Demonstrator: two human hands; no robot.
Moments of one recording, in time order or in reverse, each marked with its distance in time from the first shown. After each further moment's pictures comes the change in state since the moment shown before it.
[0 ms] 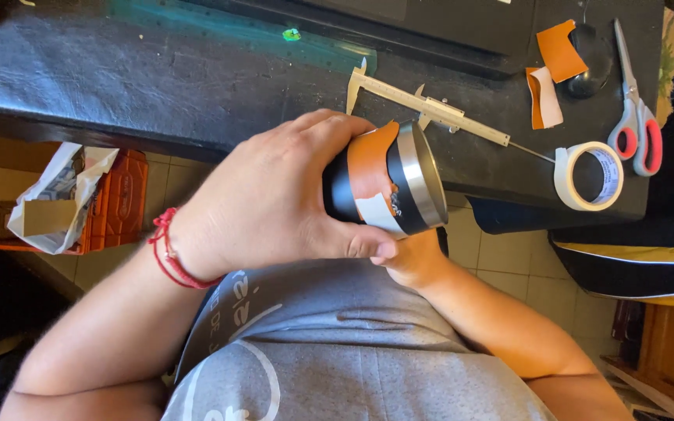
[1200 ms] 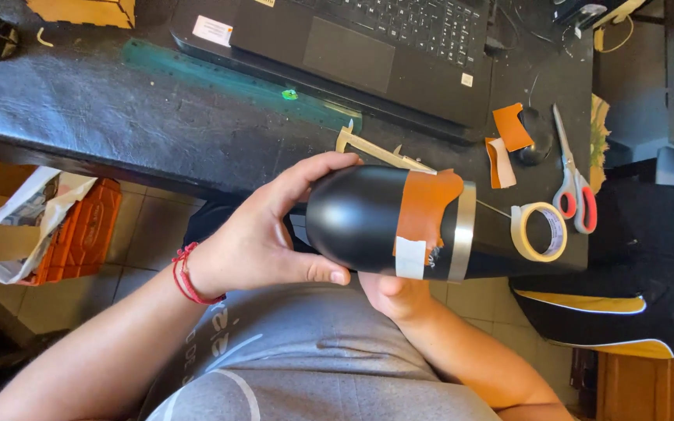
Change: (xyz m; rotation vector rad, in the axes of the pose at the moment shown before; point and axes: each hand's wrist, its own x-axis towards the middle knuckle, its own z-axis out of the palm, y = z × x) left_hand -0.013 -0.039 0.029 -0.678 0.194 0.200; right_hand 0.035 -0.036 0.024 0.251 0.031 -0.196
